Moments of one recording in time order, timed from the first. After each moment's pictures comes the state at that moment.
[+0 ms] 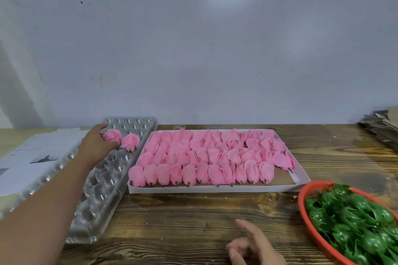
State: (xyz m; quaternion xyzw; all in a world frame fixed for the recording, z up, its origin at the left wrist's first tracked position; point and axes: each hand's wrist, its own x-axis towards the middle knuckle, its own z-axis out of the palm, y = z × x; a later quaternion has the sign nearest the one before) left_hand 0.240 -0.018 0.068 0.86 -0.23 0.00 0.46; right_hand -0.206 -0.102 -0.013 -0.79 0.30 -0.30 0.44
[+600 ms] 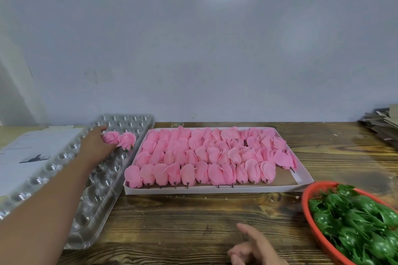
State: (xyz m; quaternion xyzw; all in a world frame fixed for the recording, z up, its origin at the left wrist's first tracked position) left_hand 0.253 -0.032 0.050 0.88 -0.24 0.02 0.40; right_hand -0.203 -0.104 -0.018 -0.76 0.28 -0.34 0.47
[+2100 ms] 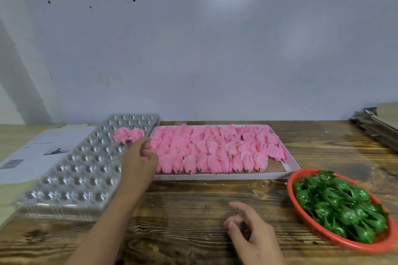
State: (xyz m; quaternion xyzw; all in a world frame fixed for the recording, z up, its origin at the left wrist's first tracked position) left_hand 0.061 -0.020 0.057 0.77 -0.29 0.04 0.56; right_hand -0.214 -0.101 0.001 -0.79 0.32 -0.28 0.44
